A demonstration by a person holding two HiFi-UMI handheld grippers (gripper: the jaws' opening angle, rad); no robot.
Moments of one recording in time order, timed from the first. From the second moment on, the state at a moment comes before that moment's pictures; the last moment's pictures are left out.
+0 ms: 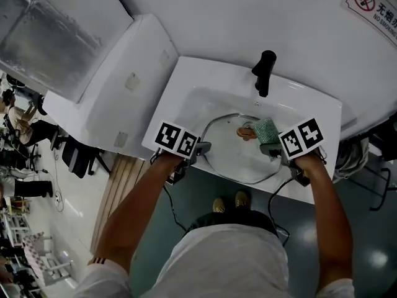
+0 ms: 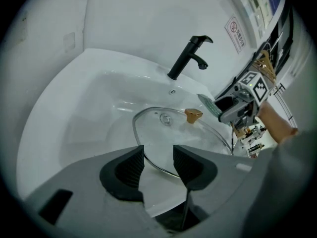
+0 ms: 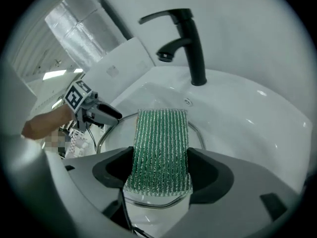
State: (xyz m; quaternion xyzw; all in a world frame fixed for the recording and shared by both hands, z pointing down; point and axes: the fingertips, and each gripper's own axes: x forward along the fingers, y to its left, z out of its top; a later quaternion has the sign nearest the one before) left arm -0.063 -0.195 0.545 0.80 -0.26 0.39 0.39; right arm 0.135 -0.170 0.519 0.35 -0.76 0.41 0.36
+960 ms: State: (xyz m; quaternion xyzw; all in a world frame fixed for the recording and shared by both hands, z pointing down) left arm -0.065 -0.196 0.545 0.80 -0.26 0.38 0.39; right arm 0.041 -0.127 0.519 0.27 -0.80 0.27 0.46
